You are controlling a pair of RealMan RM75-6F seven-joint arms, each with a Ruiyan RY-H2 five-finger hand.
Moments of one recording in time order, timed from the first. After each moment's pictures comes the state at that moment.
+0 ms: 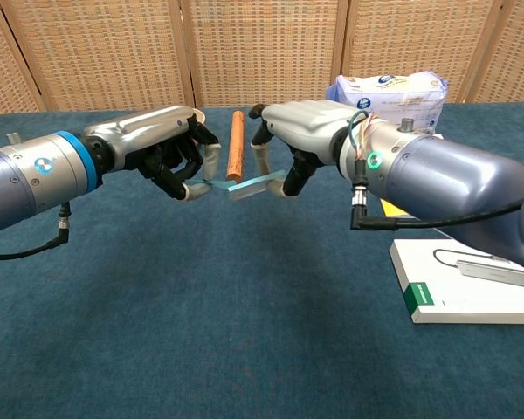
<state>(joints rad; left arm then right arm) -0.80 -1.61 -0.21 -1.47 1.17 0.94 0.24 0.97 -1.75 0.29 -1.53 -0.82 1.08 -0.72</state>
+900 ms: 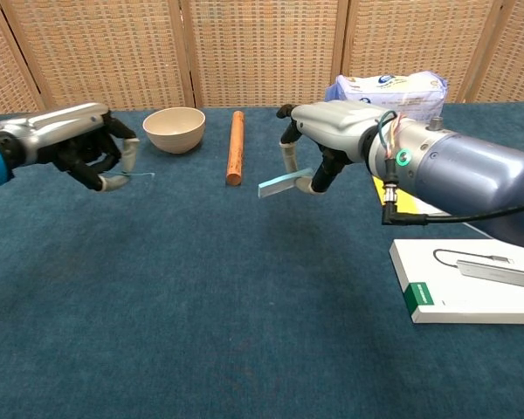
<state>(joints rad) -0.70 -1.48 -0.13 -1.35 1.26 0.98 0.04 0.95 -1.71 0.26 -1.49 -0.83 1.06 -0.66</state>
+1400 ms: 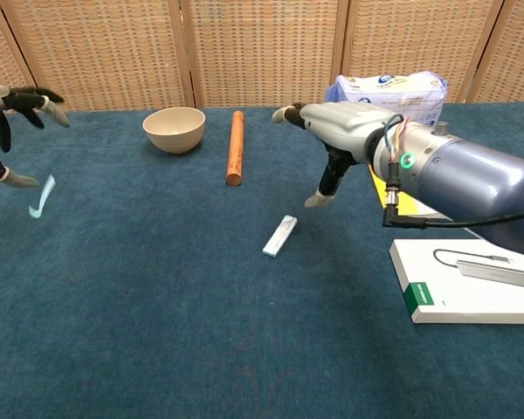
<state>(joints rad) -0.61 -1.39 -0.09 -1.20 1.36 1.07 -0.12 0.93 -1.72 0.27 -1.48 -0.84 1.10 -0.63</state>
